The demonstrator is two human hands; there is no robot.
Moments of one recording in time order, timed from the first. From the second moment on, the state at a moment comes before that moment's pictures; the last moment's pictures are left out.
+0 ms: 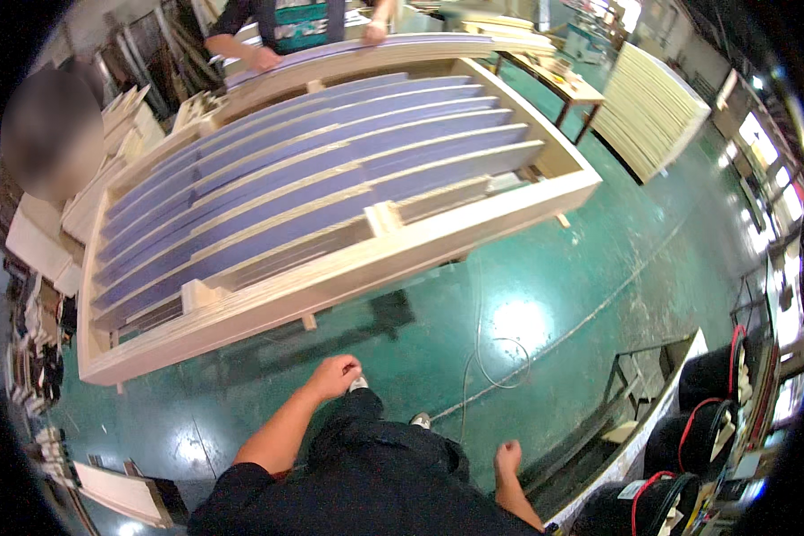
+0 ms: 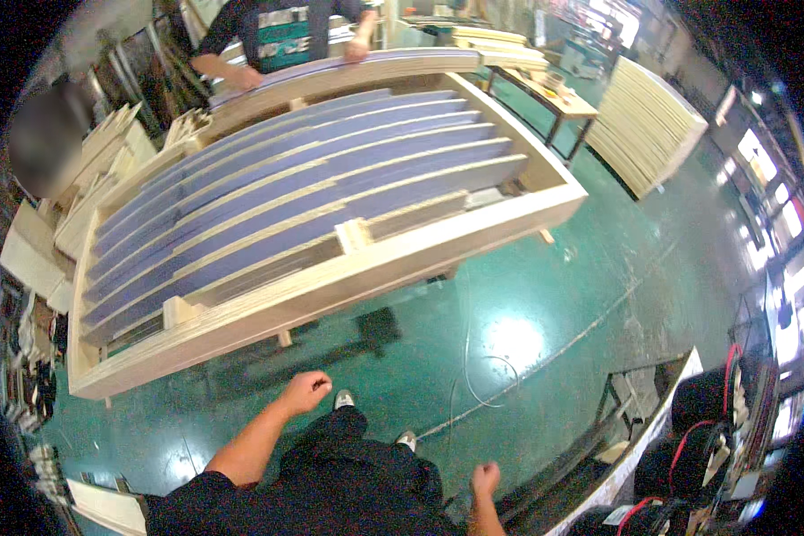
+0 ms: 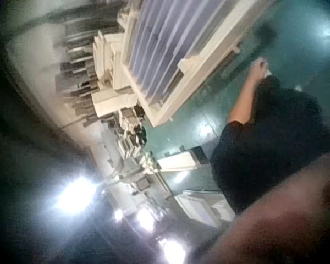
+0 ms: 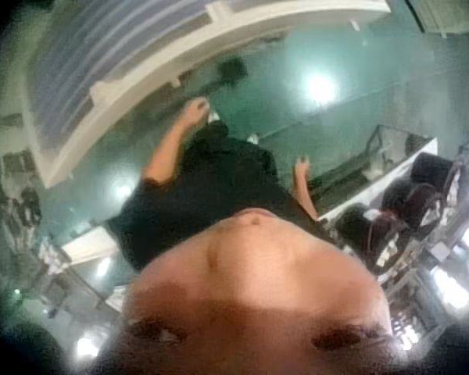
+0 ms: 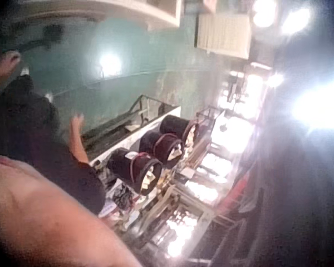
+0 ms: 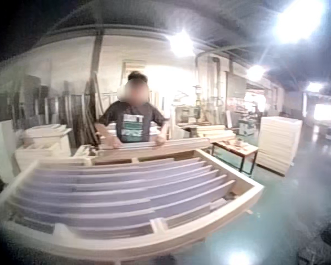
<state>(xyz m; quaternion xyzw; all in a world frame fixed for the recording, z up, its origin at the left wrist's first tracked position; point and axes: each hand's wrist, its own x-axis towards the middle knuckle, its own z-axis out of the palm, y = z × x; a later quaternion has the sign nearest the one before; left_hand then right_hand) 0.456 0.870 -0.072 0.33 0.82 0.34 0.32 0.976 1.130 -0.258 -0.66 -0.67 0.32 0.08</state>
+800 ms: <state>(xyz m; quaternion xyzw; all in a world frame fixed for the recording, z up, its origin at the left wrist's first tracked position) 0.246 0.704 0.098 0.18 0.85 0.44 -0.21 0.217 1.191 0.196 0.02 -0.96 -0.11 0.25</state>
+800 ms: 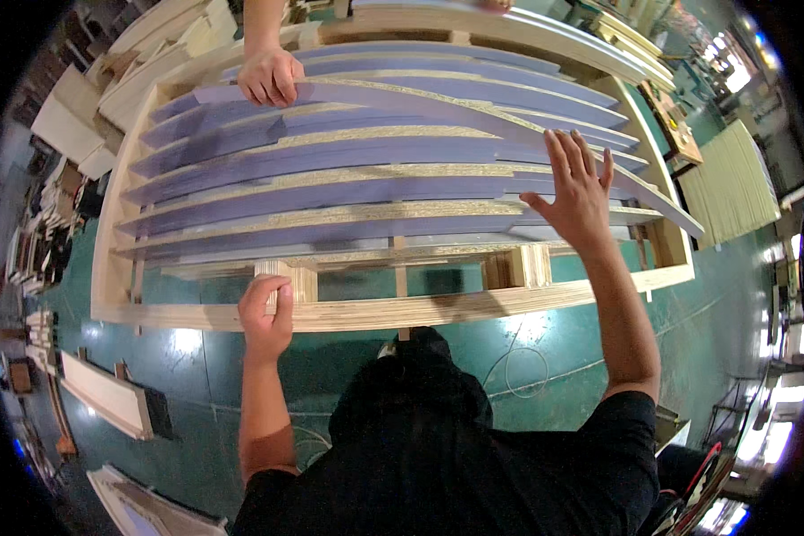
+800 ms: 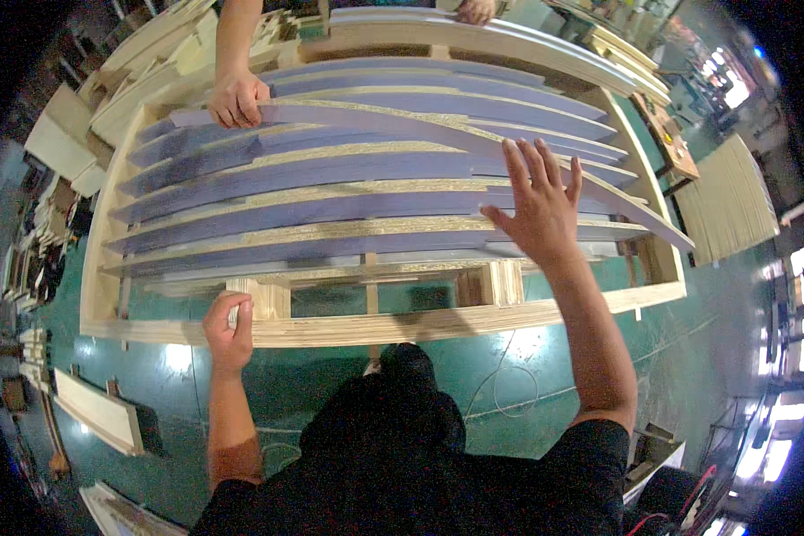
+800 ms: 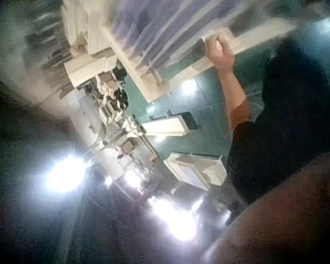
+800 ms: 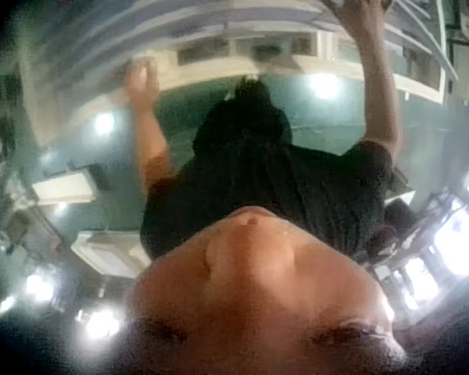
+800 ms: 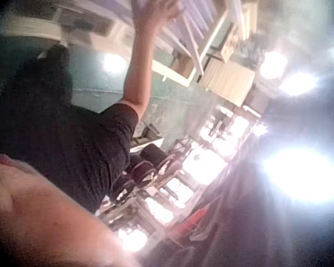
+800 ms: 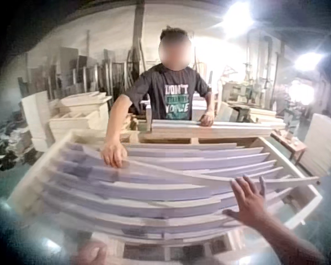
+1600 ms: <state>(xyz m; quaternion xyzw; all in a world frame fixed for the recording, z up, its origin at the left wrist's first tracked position) 0.151 0.807 0.156 0.31 0.95 0.09 0.02 0.209 1.191 0.149 0.21 -0.97 0.13 0.01</state>
